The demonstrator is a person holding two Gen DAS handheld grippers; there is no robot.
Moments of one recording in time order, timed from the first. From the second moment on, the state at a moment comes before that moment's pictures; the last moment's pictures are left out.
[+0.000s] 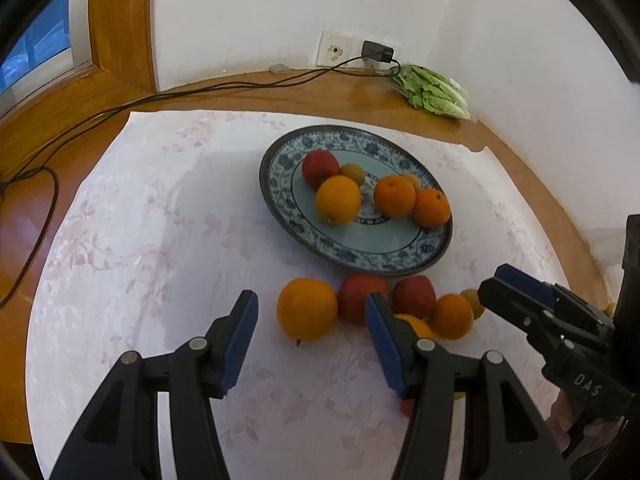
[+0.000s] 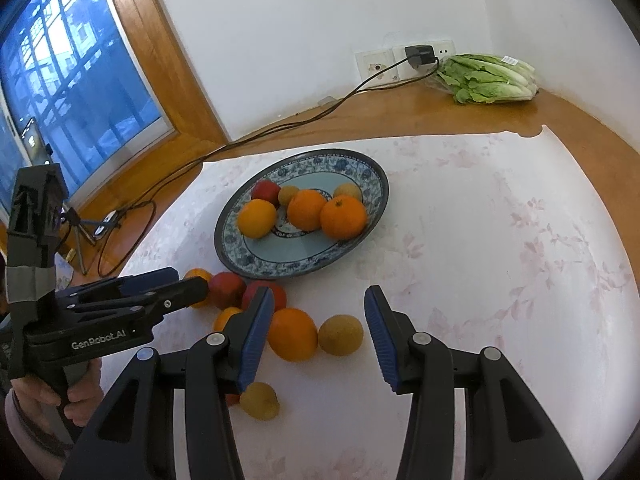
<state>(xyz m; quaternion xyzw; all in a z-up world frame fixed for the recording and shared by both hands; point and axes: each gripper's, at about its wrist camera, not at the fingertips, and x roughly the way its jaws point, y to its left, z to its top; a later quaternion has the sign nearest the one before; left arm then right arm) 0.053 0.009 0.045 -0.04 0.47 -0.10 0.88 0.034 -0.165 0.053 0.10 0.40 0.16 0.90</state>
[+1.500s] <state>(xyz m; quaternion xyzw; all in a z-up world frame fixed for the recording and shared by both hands) 0.045 0.030 0.040 -0.07 0.46 -0.10 0.88 0.032 -0.184 0.035 0.15 0.42 0.16 0.88</state>
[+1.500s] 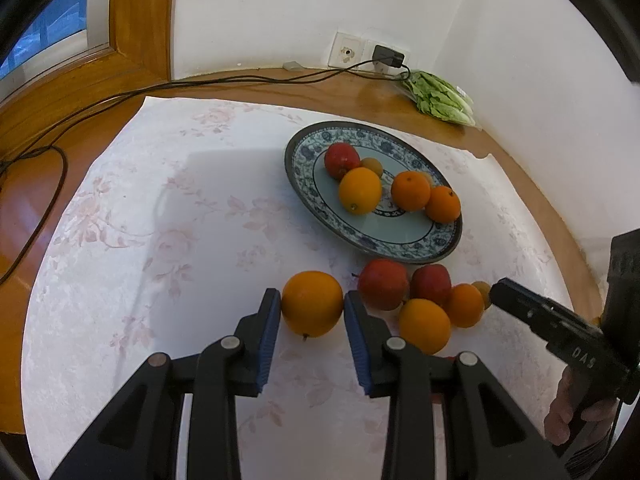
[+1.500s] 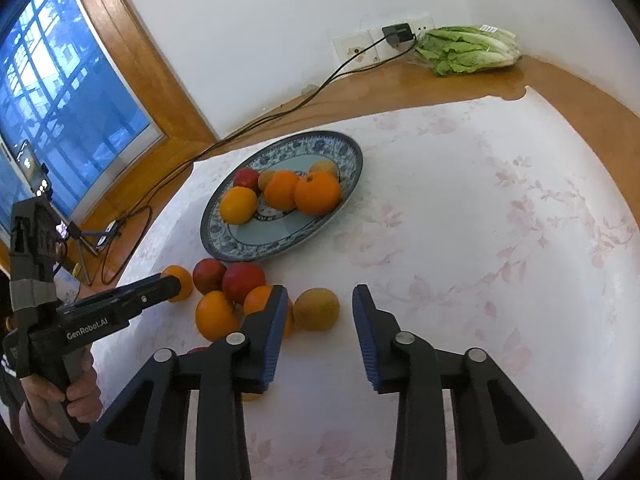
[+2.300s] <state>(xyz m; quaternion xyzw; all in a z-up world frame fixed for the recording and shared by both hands) 0.044 0.030 0.047 -0.08 0.45 -0.09 0.88 0.032 -0.185 0.036 0.15 0.41 0.16 0.89</state>
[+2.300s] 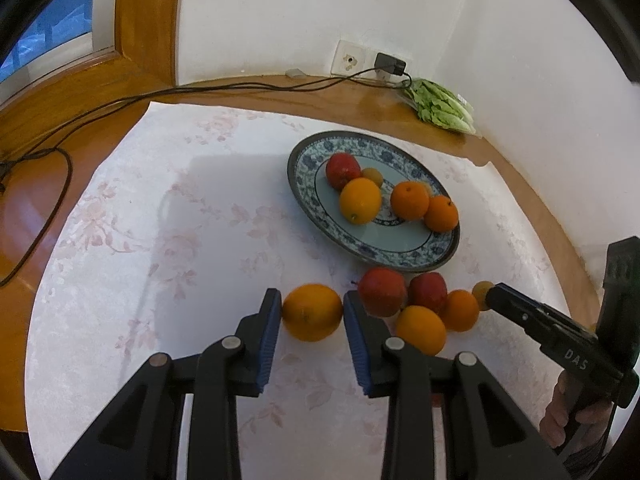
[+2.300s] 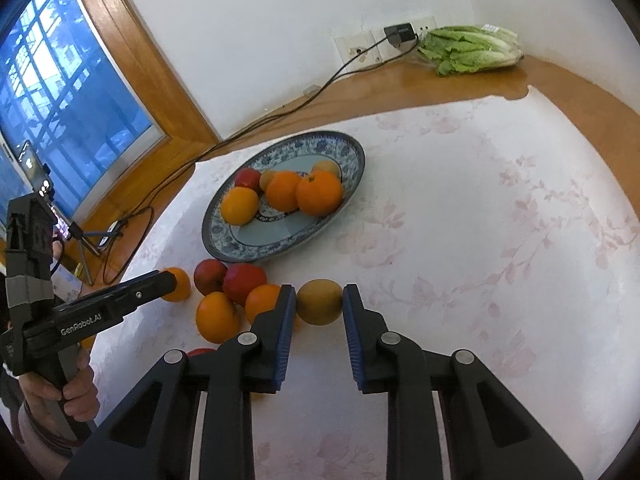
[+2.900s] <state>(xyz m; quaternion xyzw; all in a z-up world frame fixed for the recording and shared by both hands) 0.037 0.022 0.047 -0.06 0.46 -0.12 0.88 0.032 -0.185 0.043 0.15 0.41 0.17 0.89</state>
